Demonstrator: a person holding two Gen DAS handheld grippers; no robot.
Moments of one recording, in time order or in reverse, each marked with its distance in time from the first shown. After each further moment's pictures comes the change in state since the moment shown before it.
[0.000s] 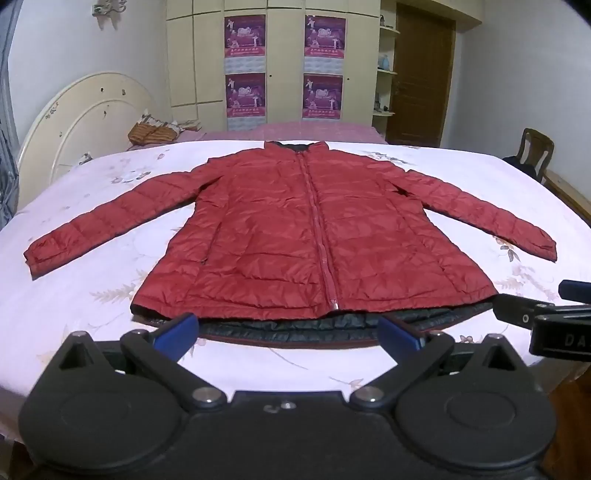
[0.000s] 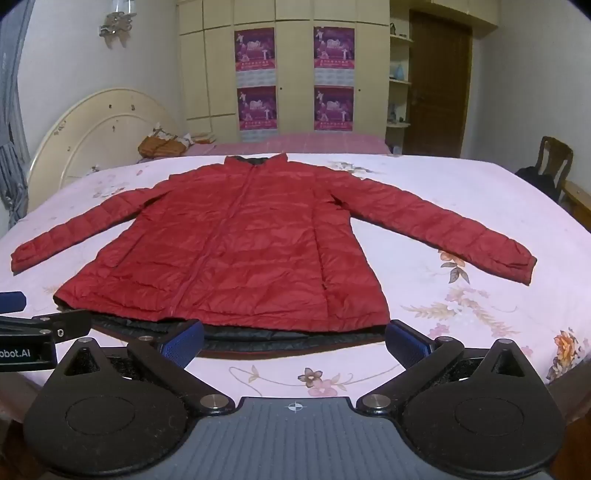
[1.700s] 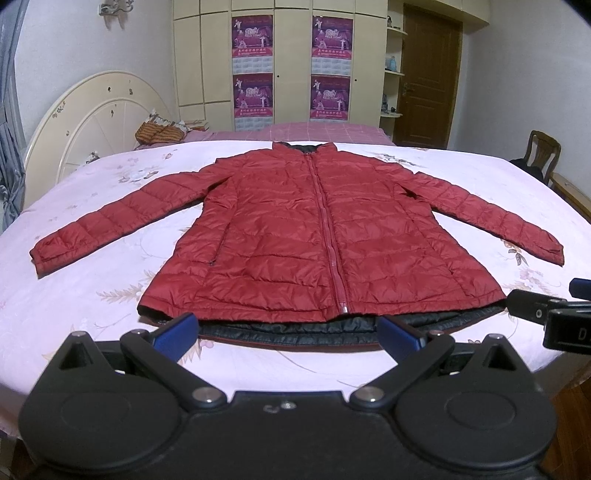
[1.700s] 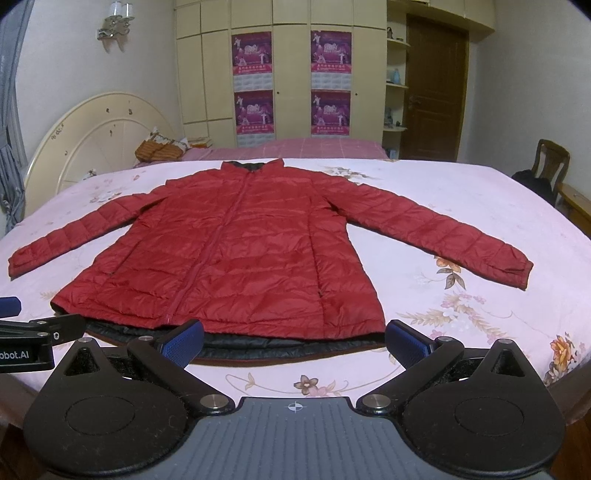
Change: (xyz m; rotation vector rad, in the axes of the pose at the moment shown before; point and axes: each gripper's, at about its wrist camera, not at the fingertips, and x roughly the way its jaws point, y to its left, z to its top) left arm 0.001 0.005 0.002 -0.009 -0.005 0.020; right arm -0.001 -0.004 0.006 -0.004 -0.008 -0.010
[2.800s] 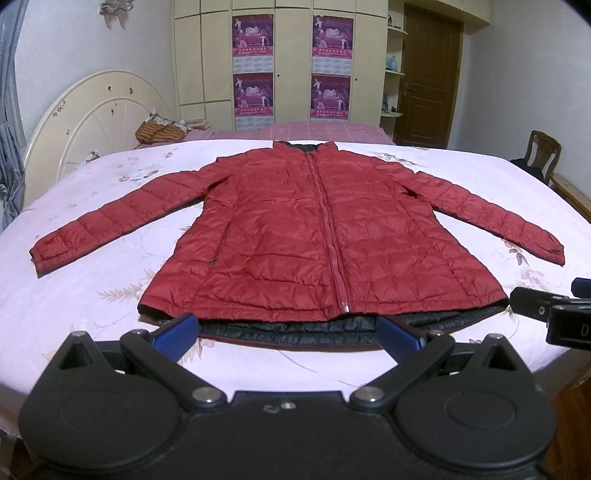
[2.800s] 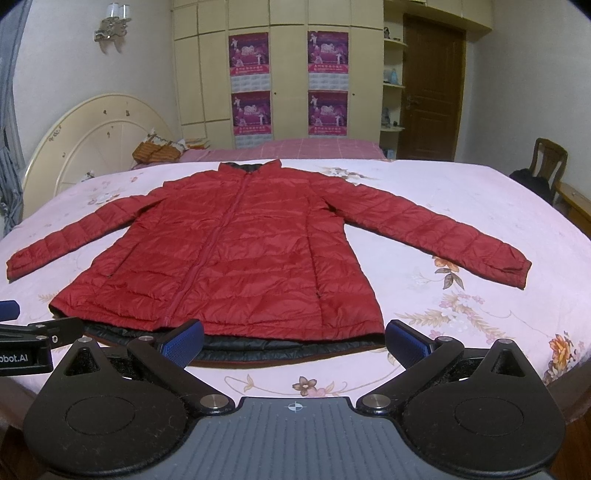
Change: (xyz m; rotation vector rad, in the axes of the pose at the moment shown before) left arm 0.003 0.000 -0.001 -0.005 0.003 0.004; right arm 0.002 -0.003 0.001 0.004 0.002 -0.004
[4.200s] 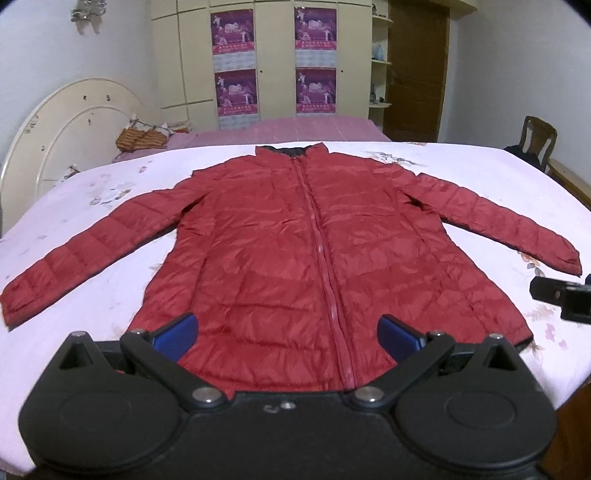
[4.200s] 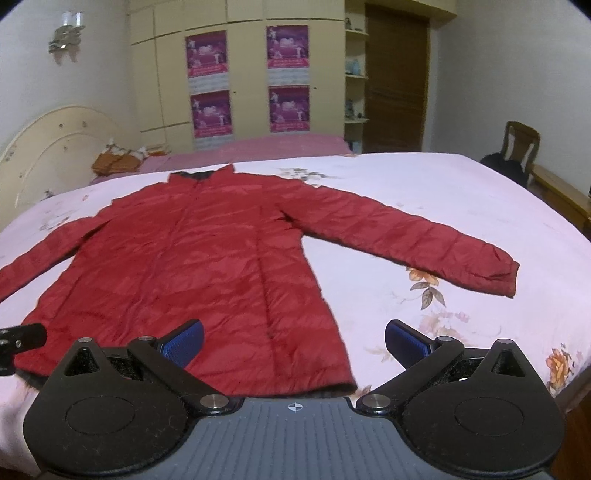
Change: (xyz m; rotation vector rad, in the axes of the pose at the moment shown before) left arm 0.080 -0.012 0.061 0.060 0.027 -0.028; right arm 0.070 -0.039 0.042 0.090 0.001 -0.112
